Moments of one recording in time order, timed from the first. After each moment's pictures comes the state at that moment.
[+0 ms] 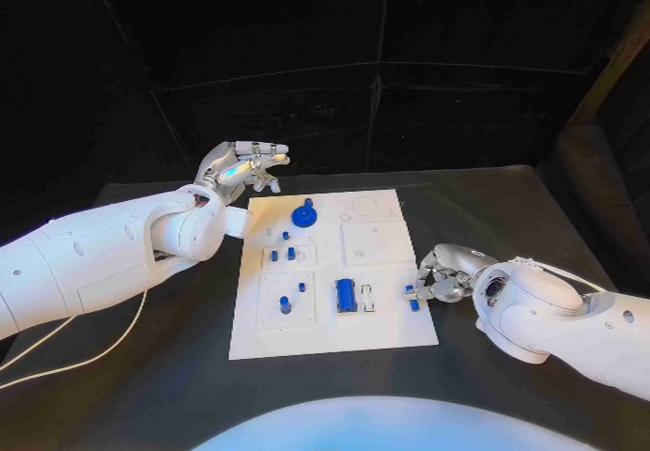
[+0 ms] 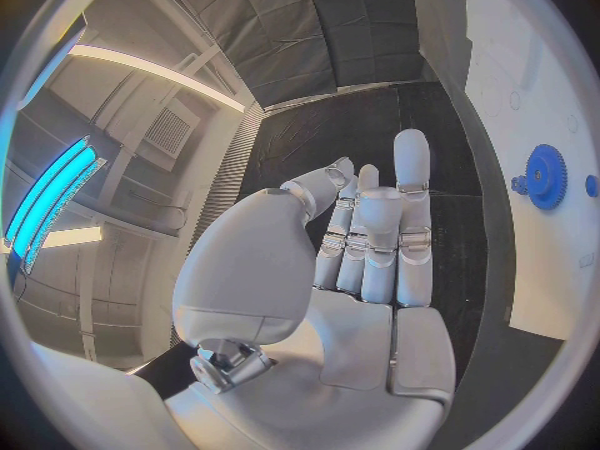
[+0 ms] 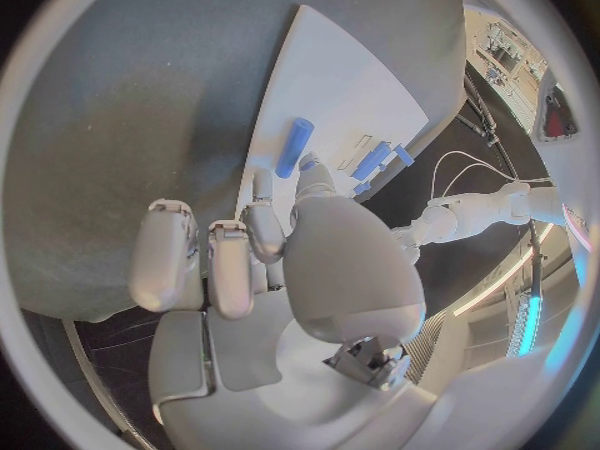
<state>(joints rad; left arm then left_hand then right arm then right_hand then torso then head) 1.17 -0.80 -0.05 1.36 -0.02 -0.28 0.45 1.29 -0.06 0.50 -0.11 0.05 1.01 0.18 0.15 0.07 1.08 0.10 0.29 0.10 1.30 0.01 1.16 0.66 0.18 1.23 0.11 0.65 0.69 0.97 -1.01 -0.04 1.80 -1.50 -0.29 -0.59 1.30 -0.01 -0.23 0.22 0.30 0.99 0.07 0.44 0.35 1.38 -0.01 1.23 1.19 1.47 -0.08 1.48 1.31 0.09 1.45 0.03 1.35 1.18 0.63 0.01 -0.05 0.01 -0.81</state>
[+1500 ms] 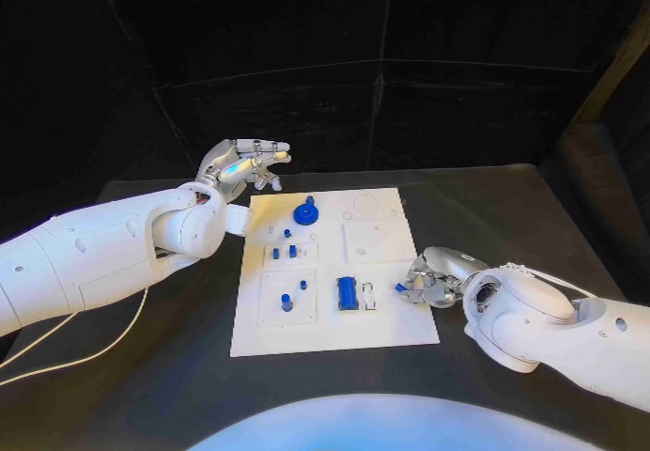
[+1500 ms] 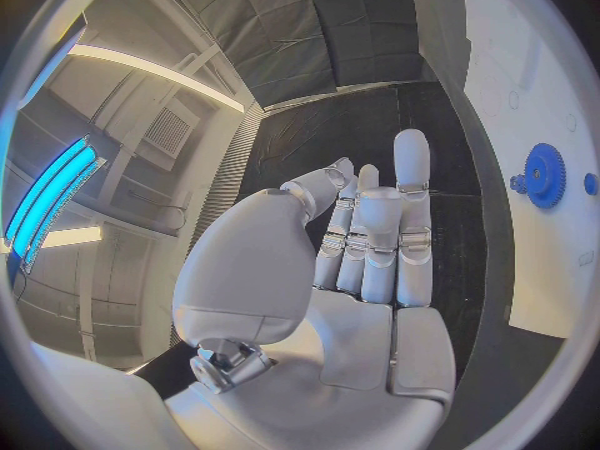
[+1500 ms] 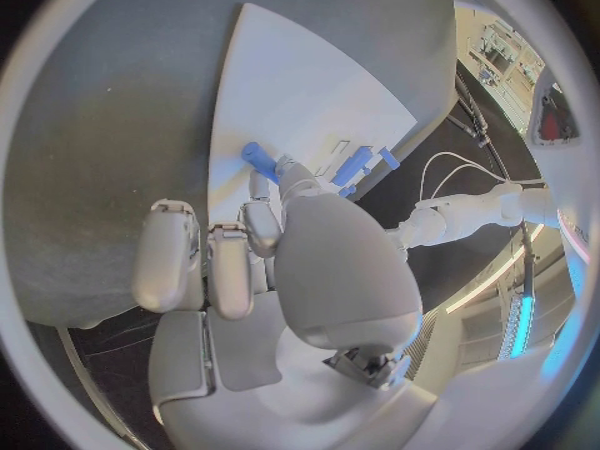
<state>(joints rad) 1.17 -0.80 -0.05 1.36 -0.02 -0.27 0.45 1.29 -0.06 0.50 -0.11 0.05 1.01 0.18 0.15 0.07 1.08 0.10 0.29 0.10 1.30 0.01 1.16 0.66 0.18 1.23 0.11 0.65 0.69 0.95 -0.98 -0.04 1.84 -1.49 -0.34 -0.59 1.44 0.00 0.08 0.20 0.27 1.02 0.05 0.40 0.33 1.36 -0.02 1.22 1.20 1.47 -0.09 1.48 1.31 0.09 1.46 0.02 1.35 1.20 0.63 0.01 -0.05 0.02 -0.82</state>
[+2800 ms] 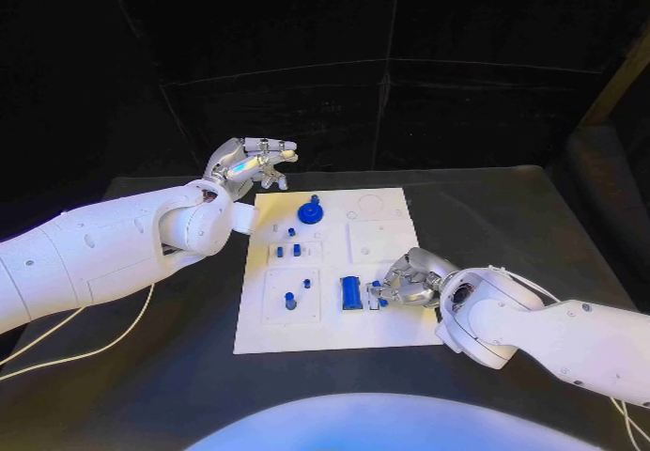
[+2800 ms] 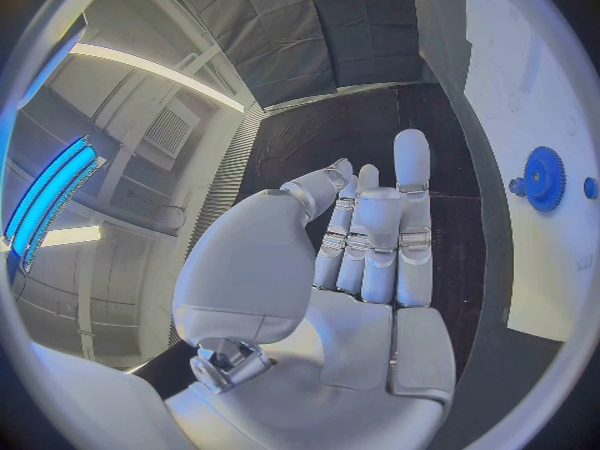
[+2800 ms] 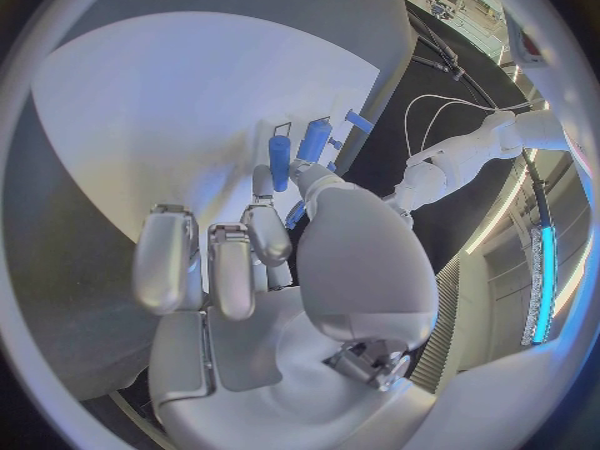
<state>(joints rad) 1.17 -0.79 -0.05 1.36 -0.02 -0.27 0.44 1.28 -0.05 0.49 -0.10 0.05 1.01 0.18 0.15 0.07 1.08 0.10 0.30 0.10 1.30 0.01 1.16 0.65 0.18 1.23 0.11 0.65 0.69 0.95 -0.87 -0.04 1.79 -1.20 -0.44 -0.55 1.24 -0.13 0.27 0.20 0.38 1.06 0.04 0.42 0.37 1.39 -0.04 1.22 1.22 1.47 -0.09 1.49 1.31 0.09 1.46 0.01 1.35 1.21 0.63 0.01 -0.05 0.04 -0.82</state>
